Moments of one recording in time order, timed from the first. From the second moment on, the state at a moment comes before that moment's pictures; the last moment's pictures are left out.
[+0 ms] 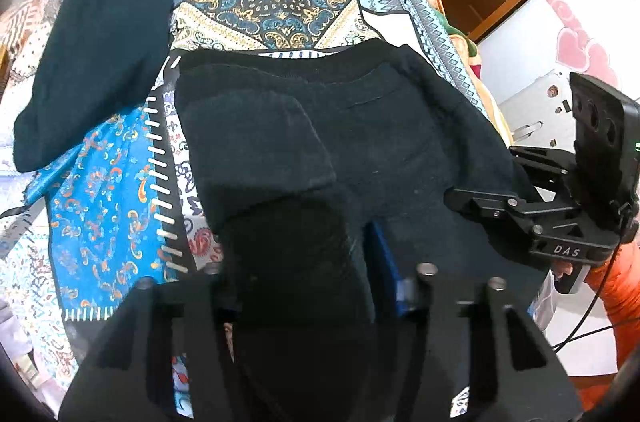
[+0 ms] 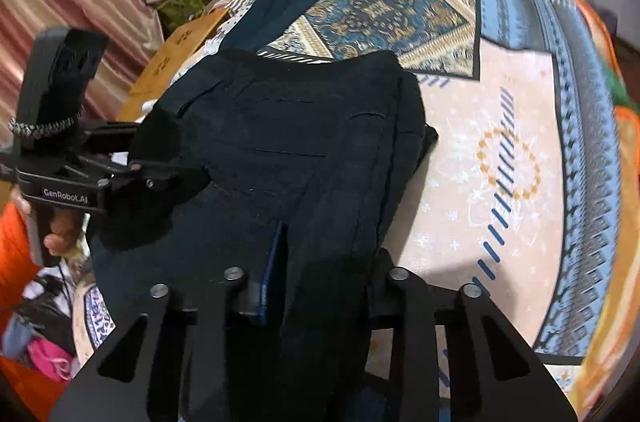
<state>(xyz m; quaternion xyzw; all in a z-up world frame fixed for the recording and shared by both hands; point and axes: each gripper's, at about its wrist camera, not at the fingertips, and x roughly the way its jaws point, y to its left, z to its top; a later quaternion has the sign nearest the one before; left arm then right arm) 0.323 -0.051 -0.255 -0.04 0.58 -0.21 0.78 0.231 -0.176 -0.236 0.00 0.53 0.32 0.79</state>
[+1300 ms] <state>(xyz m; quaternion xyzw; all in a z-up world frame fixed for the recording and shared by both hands) 0.486 0.146 -0.189 -0.03 0.42 -0.06 0.90 0.412 0.009 -0.188 0.03 0.40 0.36 0.84</state>
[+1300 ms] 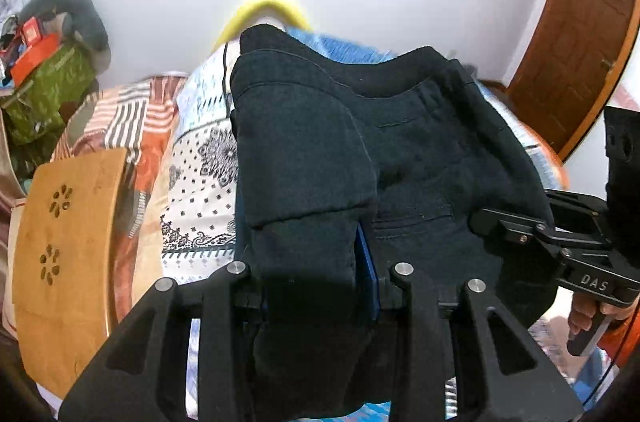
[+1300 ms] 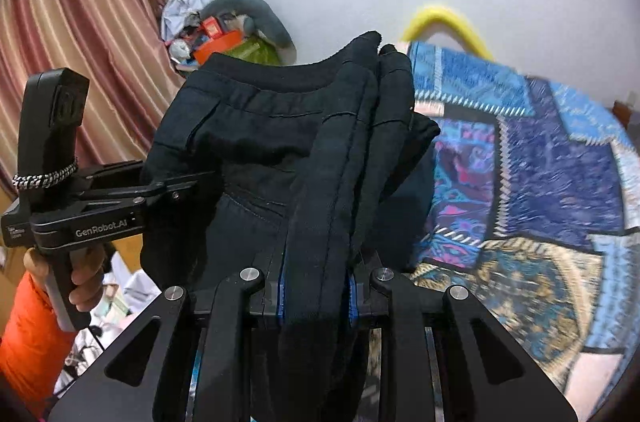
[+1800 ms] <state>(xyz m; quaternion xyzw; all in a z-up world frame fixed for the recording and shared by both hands) 0.539 0.168 -0.295 -0.02 0.48 -0.03 0.88 0.436 0.025 -0.251 -0.02 0.45 0.30 0.84</state>
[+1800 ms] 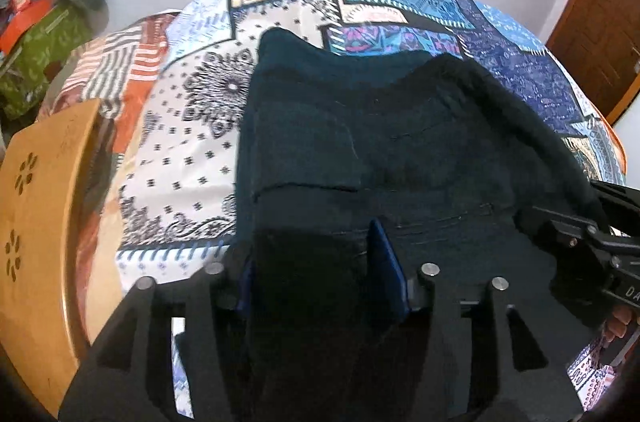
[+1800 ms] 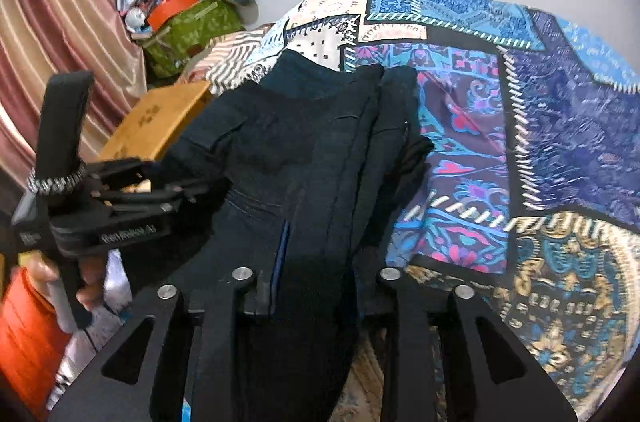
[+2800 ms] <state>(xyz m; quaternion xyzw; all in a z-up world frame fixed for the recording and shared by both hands) 0.171 0.081 0.009 0.01 0.15 0.01 0.99 0.140 -0.089 0.016 0.02 0.12 0.37 0.92</state>
